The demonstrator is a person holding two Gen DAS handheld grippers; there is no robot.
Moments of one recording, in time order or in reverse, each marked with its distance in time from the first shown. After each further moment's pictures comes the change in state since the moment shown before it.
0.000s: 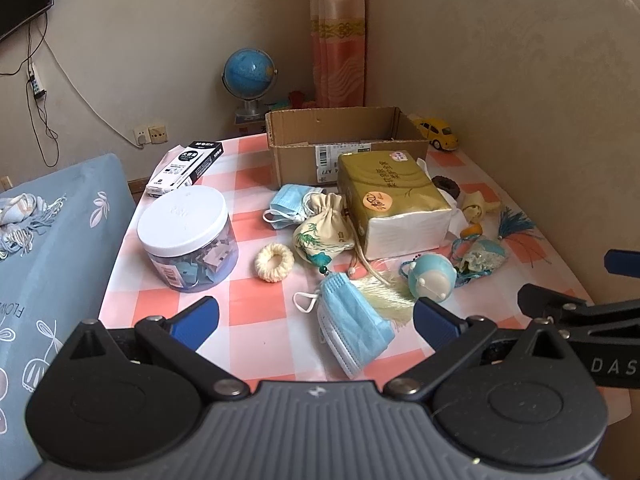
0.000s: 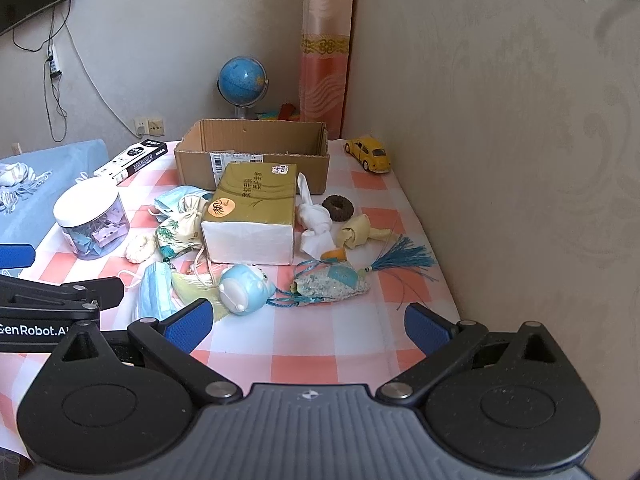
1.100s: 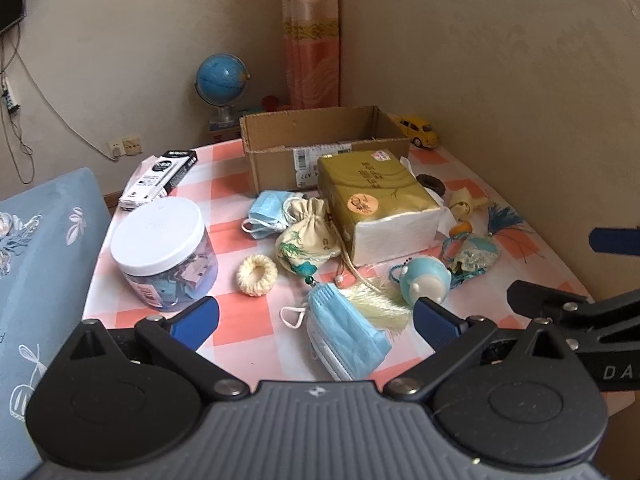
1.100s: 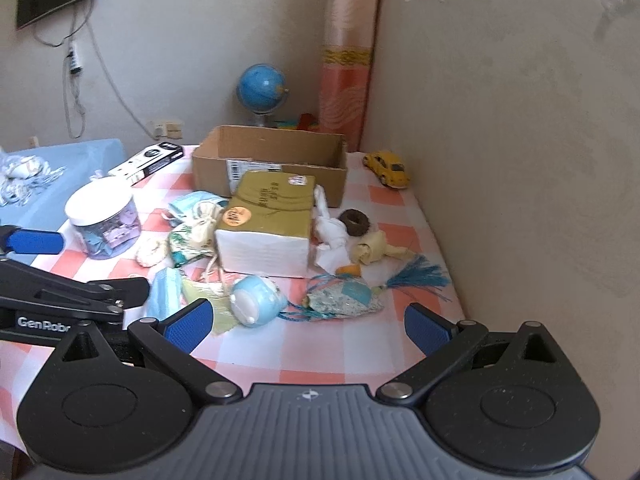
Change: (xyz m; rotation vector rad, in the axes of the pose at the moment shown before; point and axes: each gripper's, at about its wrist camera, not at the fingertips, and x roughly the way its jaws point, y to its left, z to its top) left arm 0.020 0.005 0.003 0.060 -0.013 -0.077; right arm 0.009 0.005 0.003 -0.072 -0.036 0.059
